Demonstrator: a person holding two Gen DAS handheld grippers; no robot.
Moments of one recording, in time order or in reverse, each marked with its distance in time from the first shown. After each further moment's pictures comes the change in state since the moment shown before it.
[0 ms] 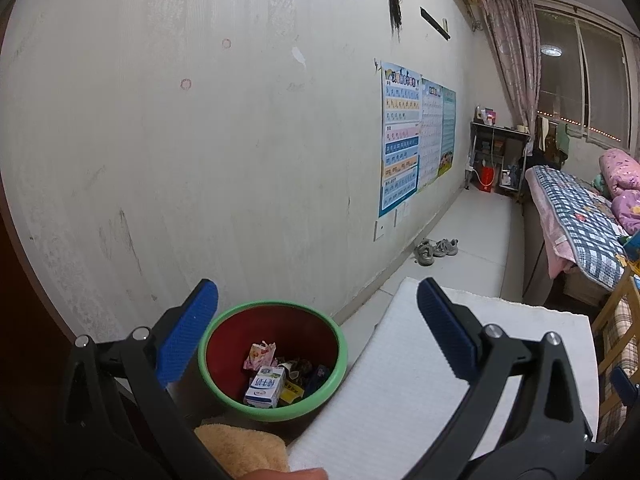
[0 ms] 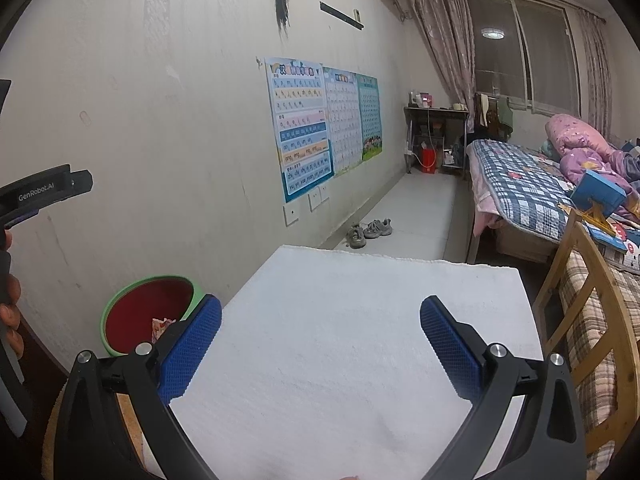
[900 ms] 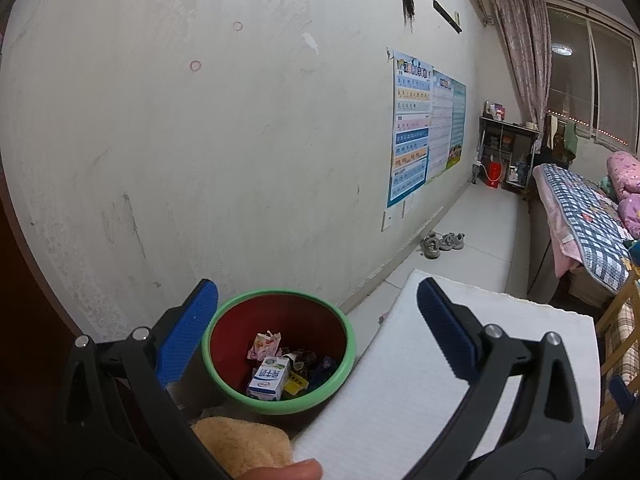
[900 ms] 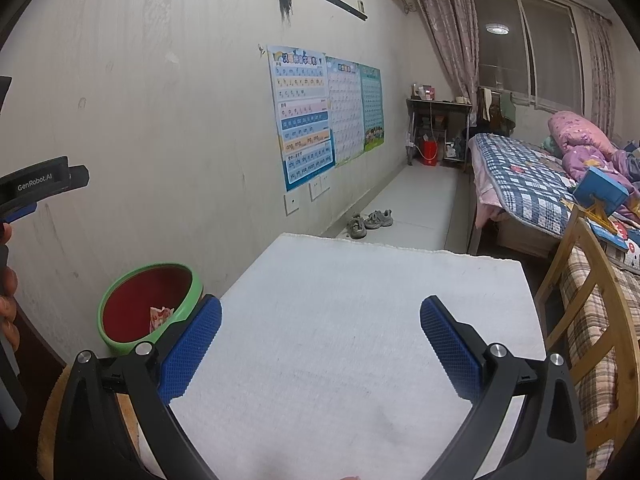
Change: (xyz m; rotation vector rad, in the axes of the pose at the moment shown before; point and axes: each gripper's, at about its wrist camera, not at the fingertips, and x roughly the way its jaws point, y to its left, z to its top) left arm 0.011 0.008 -0.004 -0.023 0.038 0.021; right arm 0.007 0.001 -0.005 -0.015 0.031 -0.001
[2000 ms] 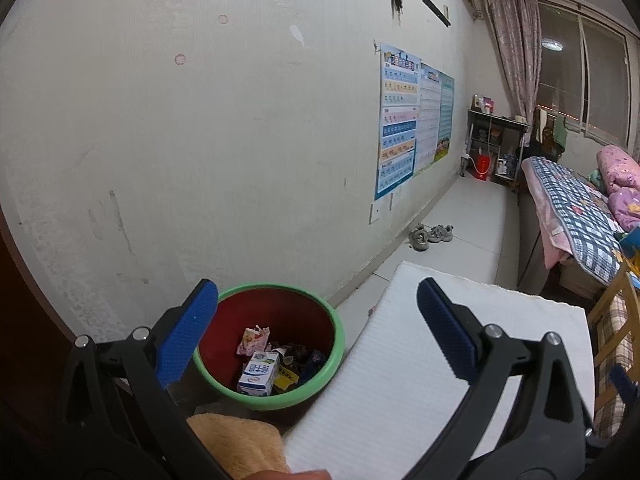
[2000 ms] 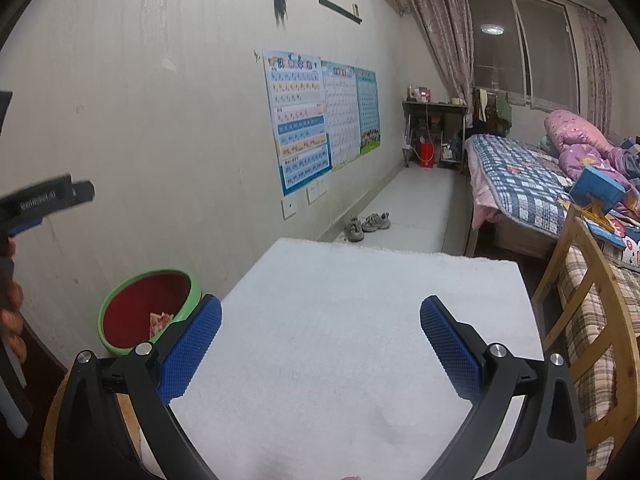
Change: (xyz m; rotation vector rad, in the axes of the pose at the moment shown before) left arm 0.000 -0.007 -0.001 0.016 0.025 -0.051; right arm -0.007 -0.003 0.002 0.019 -0.017 -0.007
